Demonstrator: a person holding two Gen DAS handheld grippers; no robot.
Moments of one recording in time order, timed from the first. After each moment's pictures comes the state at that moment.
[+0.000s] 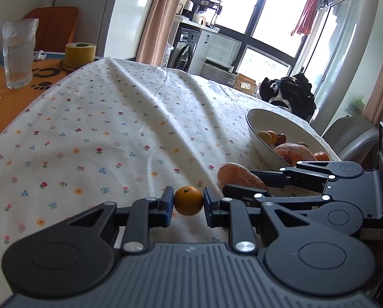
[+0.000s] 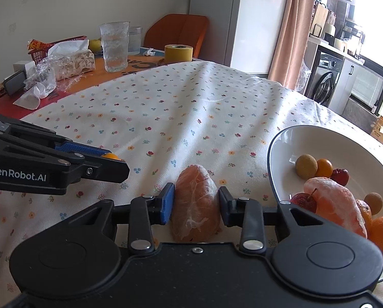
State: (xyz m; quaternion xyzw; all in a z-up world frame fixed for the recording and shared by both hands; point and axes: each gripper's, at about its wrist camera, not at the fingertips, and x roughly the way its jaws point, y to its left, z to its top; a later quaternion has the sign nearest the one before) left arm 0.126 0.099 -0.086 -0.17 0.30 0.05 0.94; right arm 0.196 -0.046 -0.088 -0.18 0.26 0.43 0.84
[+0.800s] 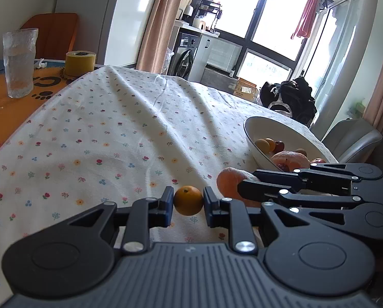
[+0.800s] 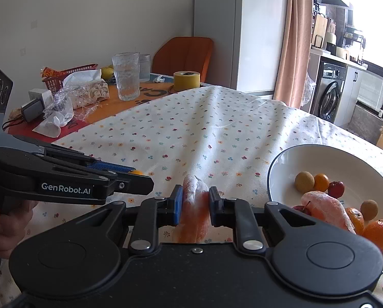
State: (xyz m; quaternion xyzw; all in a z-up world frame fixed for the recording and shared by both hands) left arm 0.126 0.096 -0.074 -0.16 0.29 0.06 0.94; right arm 0.186 -0.065 -0.060 -0.13 0.24 0.46 0.85
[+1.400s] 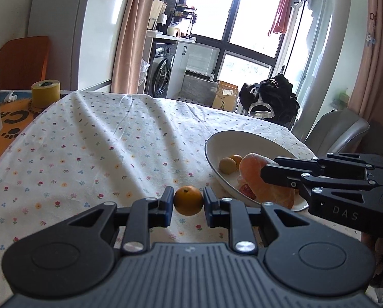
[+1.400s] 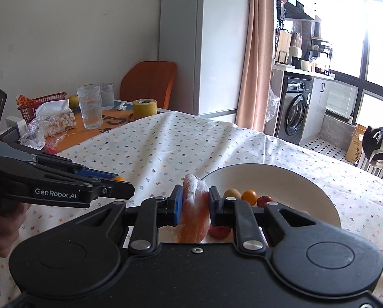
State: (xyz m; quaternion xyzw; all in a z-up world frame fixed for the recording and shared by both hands) left arm 0.163 0.055 -0.046 -0.11 0.27 0.02 0.95; right arm 0.213 -0.126 -0.034 -0.10 0.20 0.40 0.89
